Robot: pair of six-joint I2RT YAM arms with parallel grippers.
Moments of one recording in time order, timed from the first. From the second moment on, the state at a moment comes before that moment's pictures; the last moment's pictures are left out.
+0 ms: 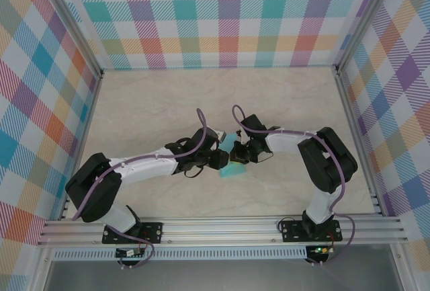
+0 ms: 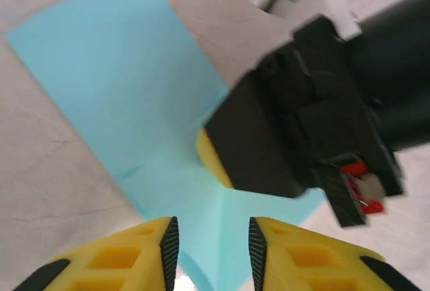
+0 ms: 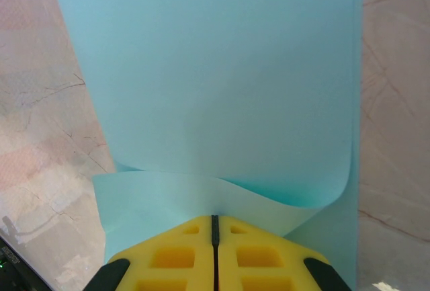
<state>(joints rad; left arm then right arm) -0.85 1.52 0.86 -0.18 0.10 -0.50 0.58 1.79 0.93 -0.33 -0.46 0.67</state>
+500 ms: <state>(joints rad) -0.85 1.66 0.82 -0.05 0.30 -0.57 0.58 1.79 0.94 -0.35 -0.46 0.67</state>
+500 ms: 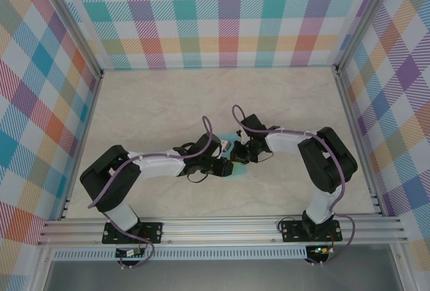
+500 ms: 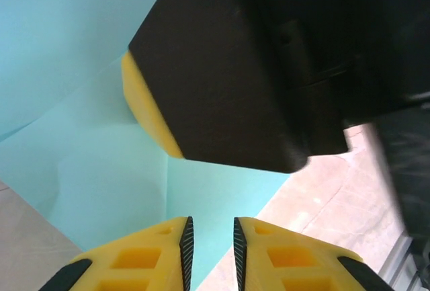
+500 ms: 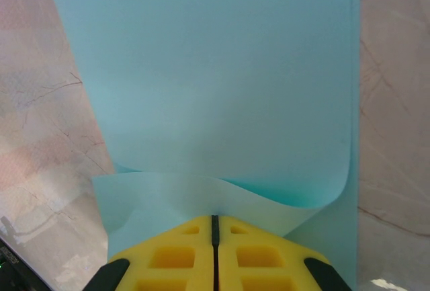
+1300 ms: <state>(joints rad) -0.85 1.70 0.79 -0.06 0.26 -0.58 0.58 1.79 0.95 -0.38 -0.45 0.66</state>
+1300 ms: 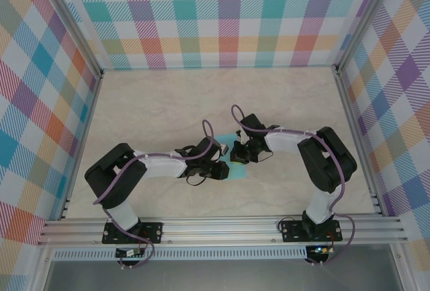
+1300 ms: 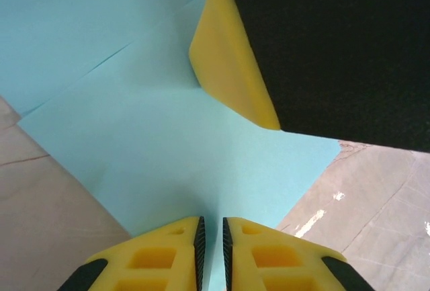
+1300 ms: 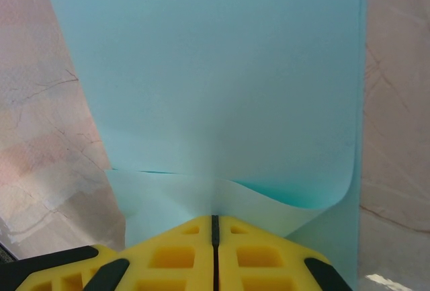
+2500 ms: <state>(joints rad) -0.86 1.71 0.80 -0.08 0.21 -0.57 0.64 1.75 0.89 -0.35 -0.48 0.68</state>
